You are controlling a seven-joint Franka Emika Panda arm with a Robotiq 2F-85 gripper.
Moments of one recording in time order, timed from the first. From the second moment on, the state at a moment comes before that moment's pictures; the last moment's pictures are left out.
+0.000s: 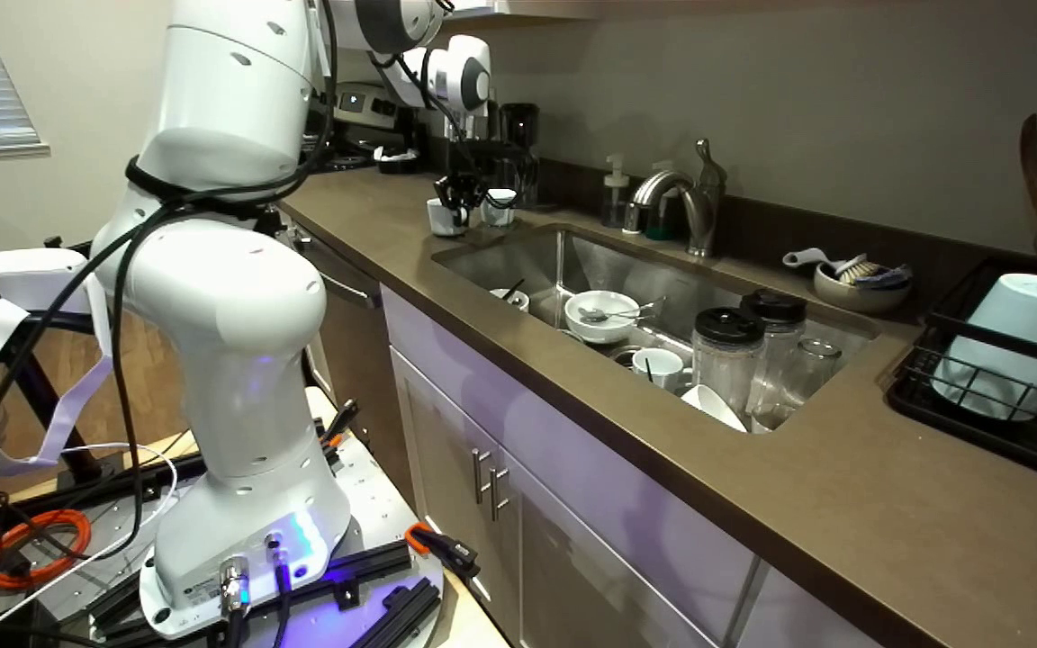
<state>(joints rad) 0.33 0.47 0.35 -1.59 -0.09 1.93 -0.85</state>
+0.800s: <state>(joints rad) 0.33 0.48 0.35 -1.59 -0.09 1.95 -0.85</state>
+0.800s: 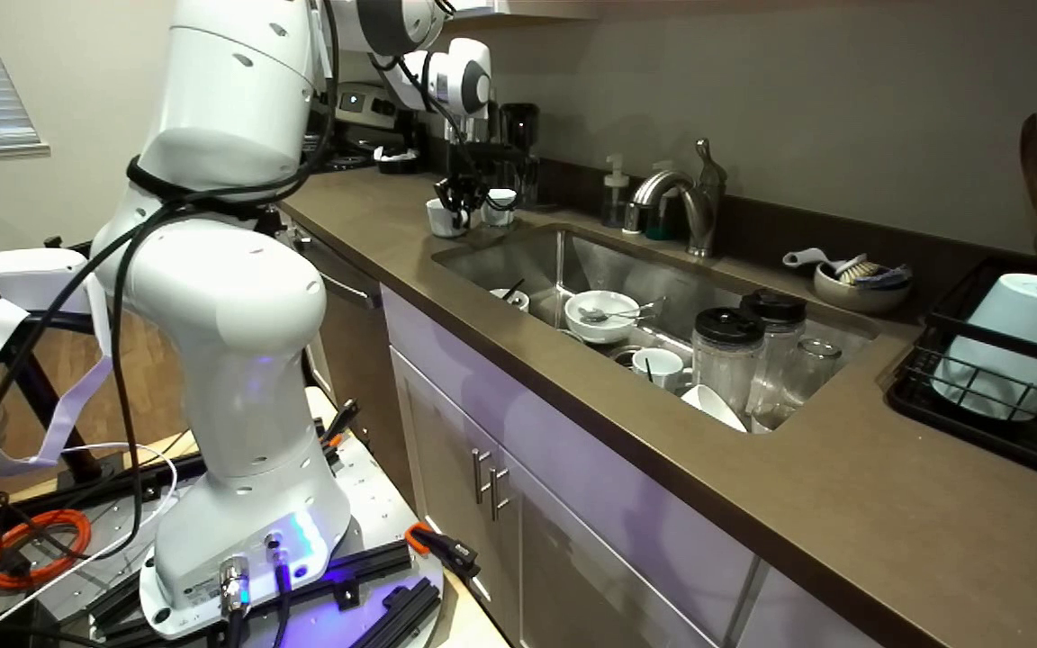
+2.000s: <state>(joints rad) 0.33 0.49 0.35 -1.58 -0.09 1.95 -0.85</state>
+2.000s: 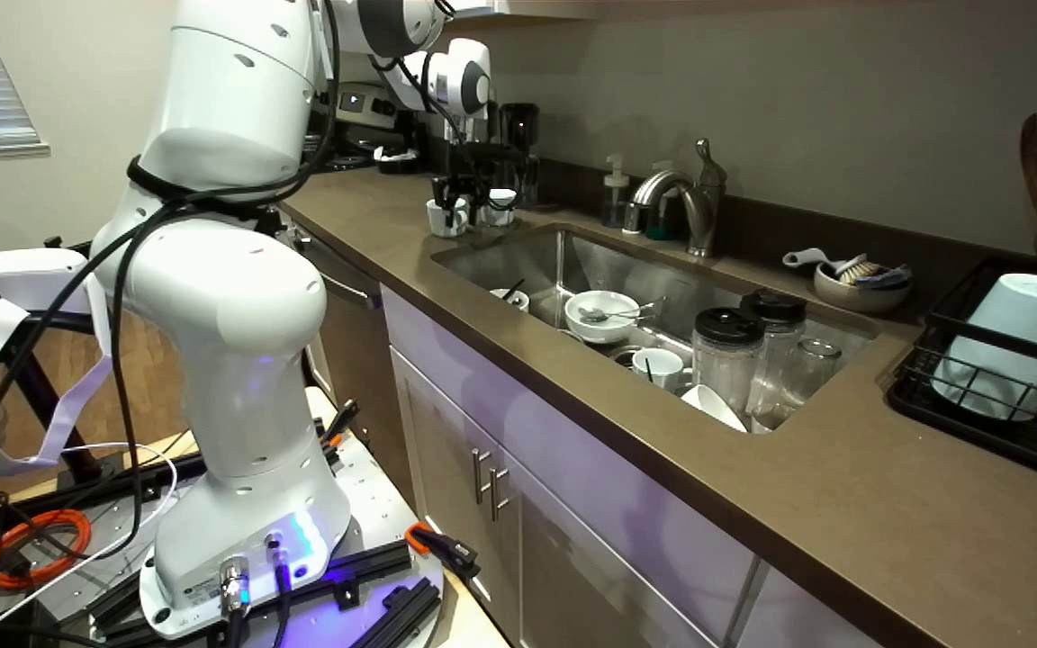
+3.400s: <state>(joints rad) 0.33 0.49 0.35 -1.58 -0.09 1.96 -0.85</state>
